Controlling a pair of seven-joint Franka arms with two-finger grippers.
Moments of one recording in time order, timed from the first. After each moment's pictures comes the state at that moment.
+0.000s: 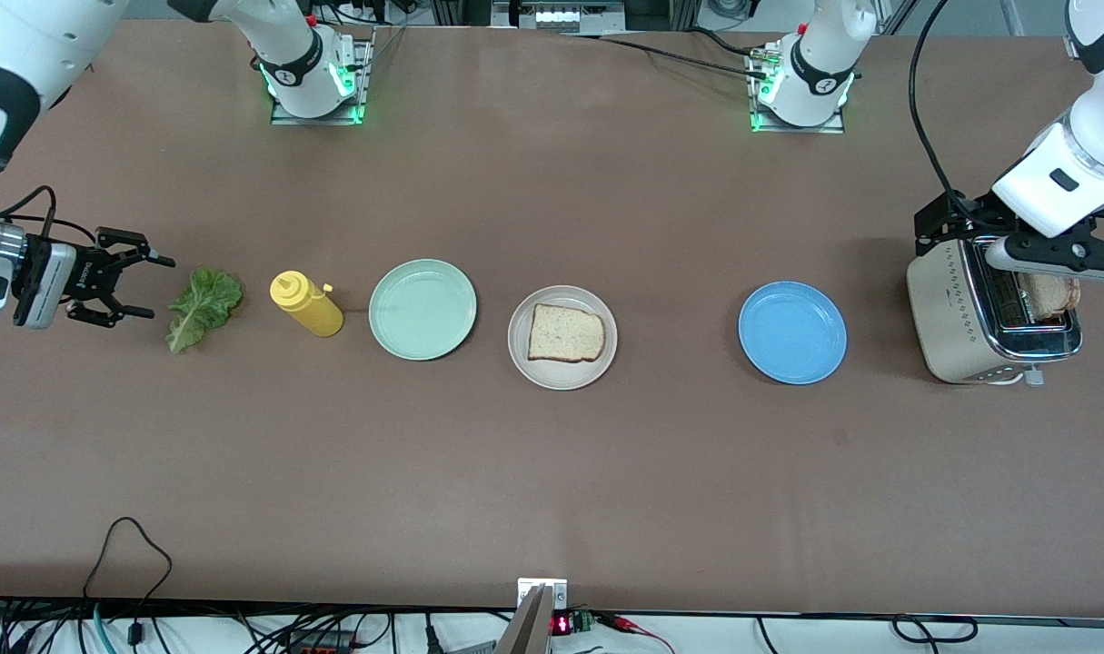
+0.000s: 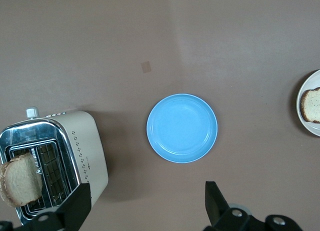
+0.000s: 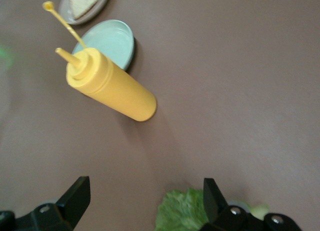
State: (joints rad) left arm -0.05 0.02 -0.03 -1.65 0.03 1.68 0.05; right arm 0.69 0.74 -1.31 -1.87 1.07 1.47 -1.81
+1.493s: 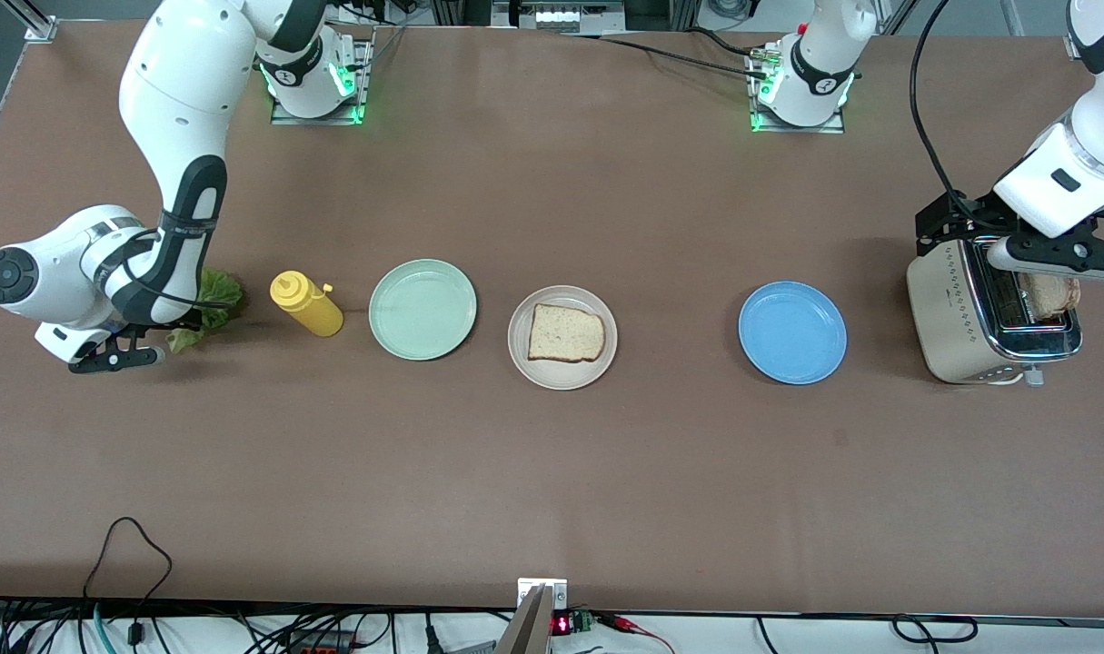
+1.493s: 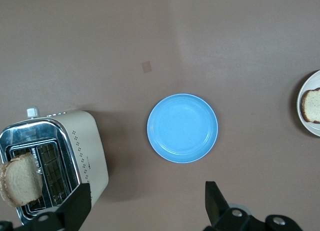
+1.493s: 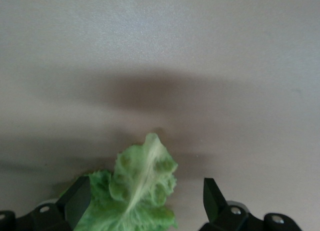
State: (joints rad) left arm -0.05 0.02 -0.03 -1.65 0.03 1.68 0.05; right arm 0.77 0.91 -1.09 -1.96 0.84 2.18 -0.90
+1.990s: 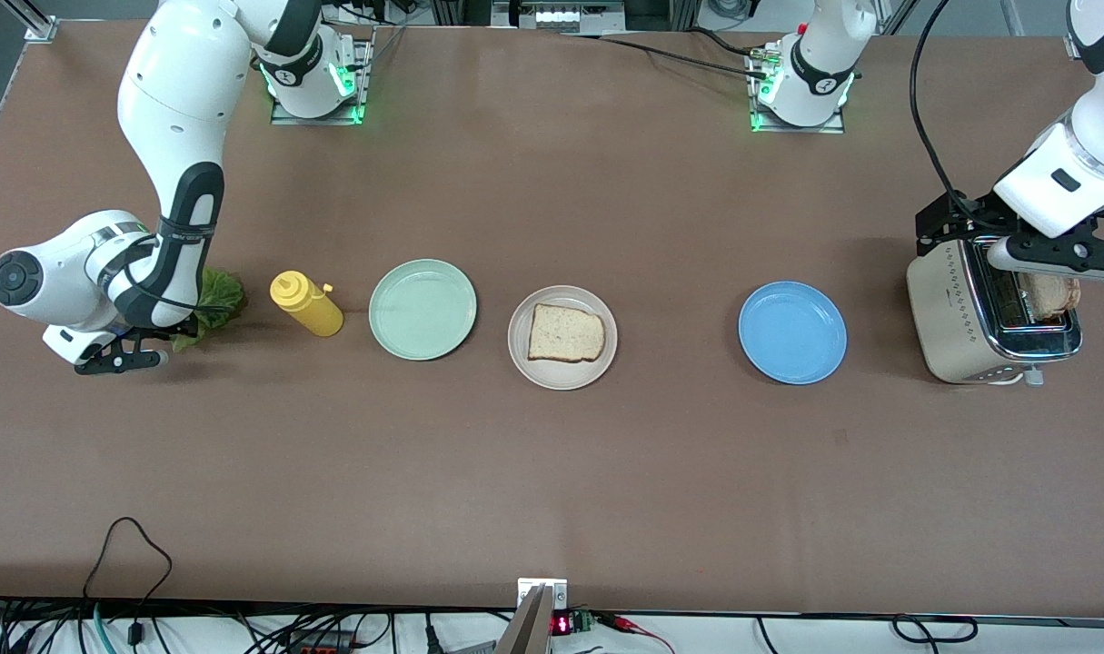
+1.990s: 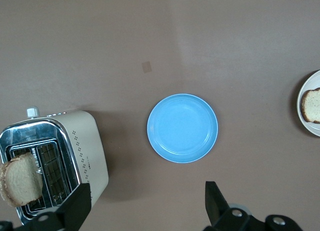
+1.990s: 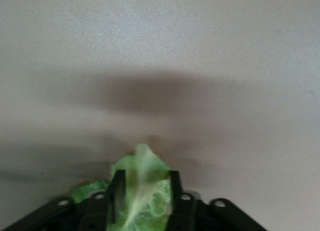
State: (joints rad) left arm -0.05 0.02 -0.03 -1.65 0.03 1.68 0.05; right arm 0.76 0.91 -1.07 -1.96 0.85 2.19 -0.90
